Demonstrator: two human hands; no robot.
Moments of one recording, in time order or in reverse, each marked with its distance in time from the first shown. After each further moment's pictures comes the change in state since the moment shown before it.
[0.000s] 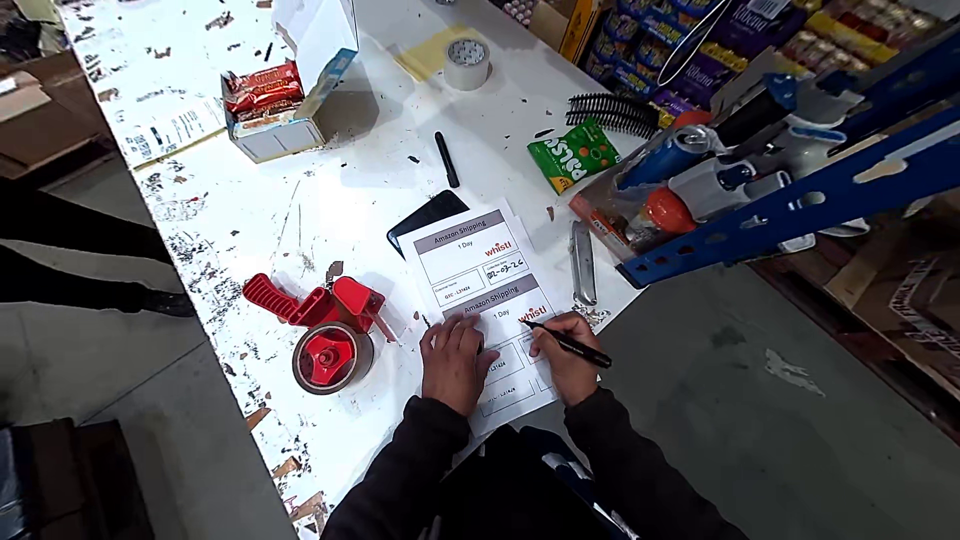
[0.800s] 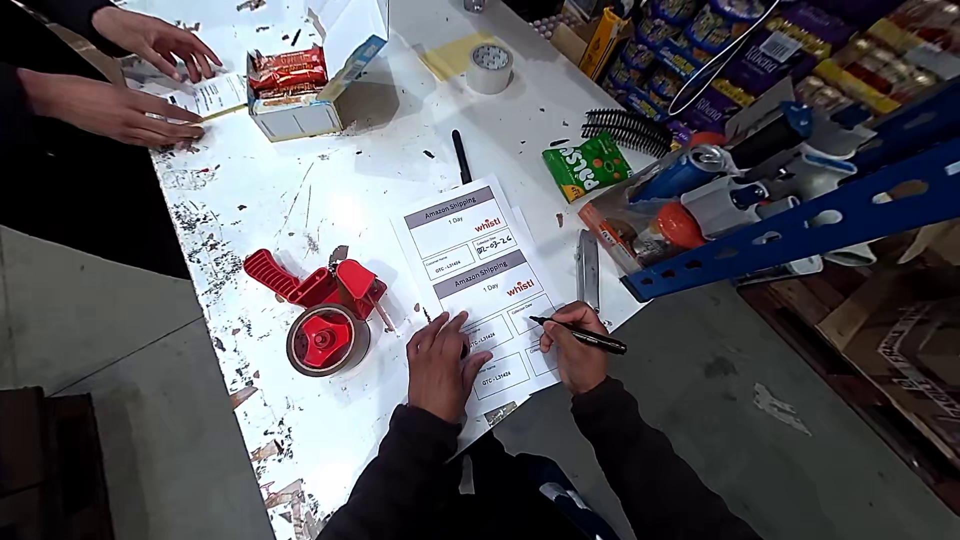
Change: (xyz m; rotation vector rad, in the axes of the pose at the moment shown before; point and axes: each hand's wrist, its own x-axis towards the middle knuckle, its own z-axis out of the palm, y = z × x) left_hand -0.015 -0.007 0.002 -0.060 0.166 -0.069; right_hand 0.031 0.006 -0.017 0.093 -0.165 -0.021
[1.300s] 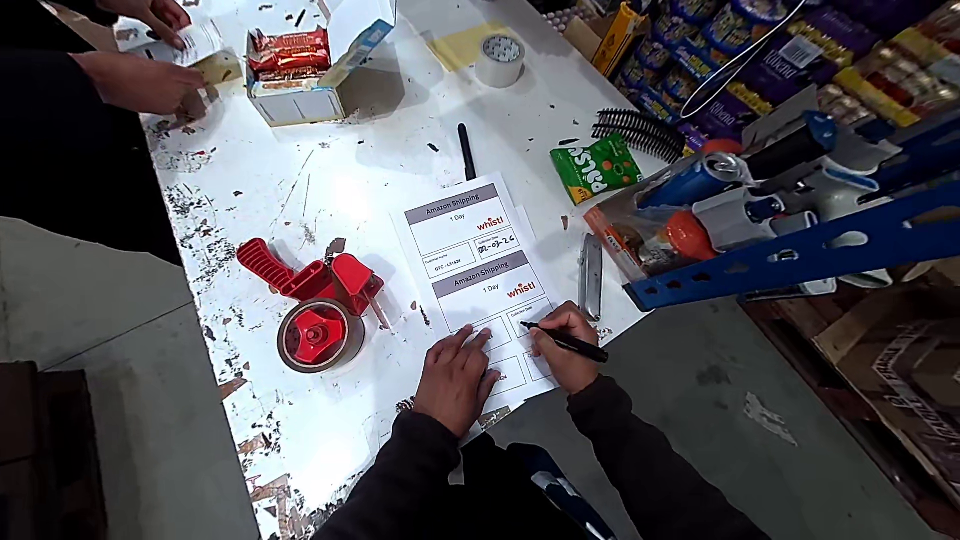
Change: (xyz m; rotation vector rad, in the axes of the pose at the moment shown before) left_hand -0.015 0.010 0.020 0.090 -0.166 0.115; right_hand 0.008 0.002 -0.001 -0.331 -0.095 -0.027
